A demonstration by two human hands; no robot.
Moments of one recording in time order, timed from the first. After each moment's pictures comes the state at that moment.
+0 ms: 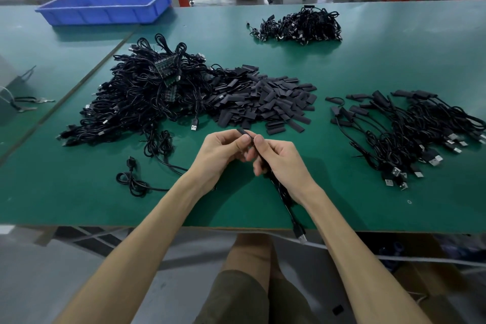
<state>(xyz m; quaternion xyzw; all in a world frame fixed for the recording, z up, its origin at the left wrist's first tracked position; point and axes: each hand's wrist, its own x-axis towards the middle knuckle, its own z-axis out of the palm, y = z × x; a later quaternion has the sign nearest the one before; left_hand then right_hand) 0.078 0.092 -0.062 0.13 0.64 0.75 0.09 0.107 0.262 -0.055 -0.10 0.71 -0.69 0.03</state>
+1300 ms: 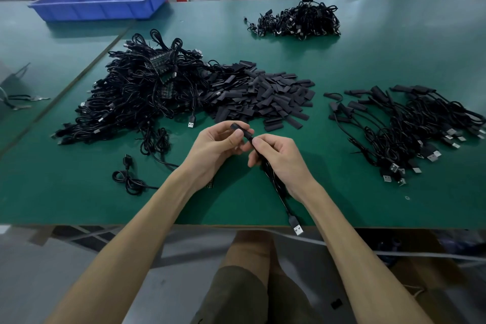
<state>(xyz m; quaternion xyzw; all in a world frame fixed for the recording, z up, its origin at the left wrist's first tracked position) 0.073 0.083 -0.059 0.12 0.58 0.80 0.12 0.105 0.264 -0.055 -0.09 0.71 -0.70 0.04</state>
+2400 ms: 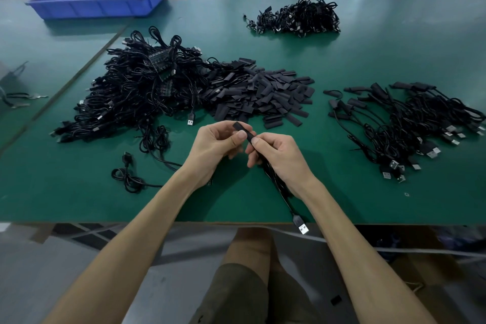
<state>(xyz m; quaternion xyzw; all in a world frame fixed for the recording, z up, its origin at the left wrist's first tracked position) 0.078 0.084 -0.059 0.13 0.66 0.74 0.06 0.104 0.265 -0.058 -0.09 0.72 -0.68 0.04</state>
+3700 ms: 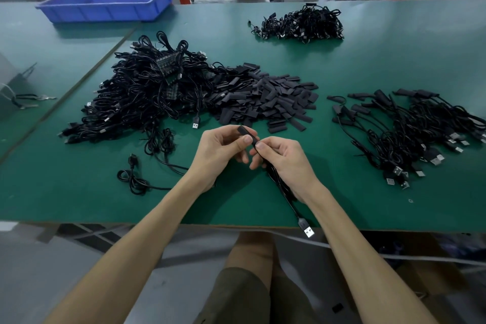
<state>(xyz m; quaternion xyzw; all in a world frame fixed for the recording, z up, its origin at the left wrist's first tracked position) 0.084 0.085 -0.057 0.16 0.69 0.70 0.00 0.106 0.267 -0.059 -0.10 0.71 -0.70 0.04</state>
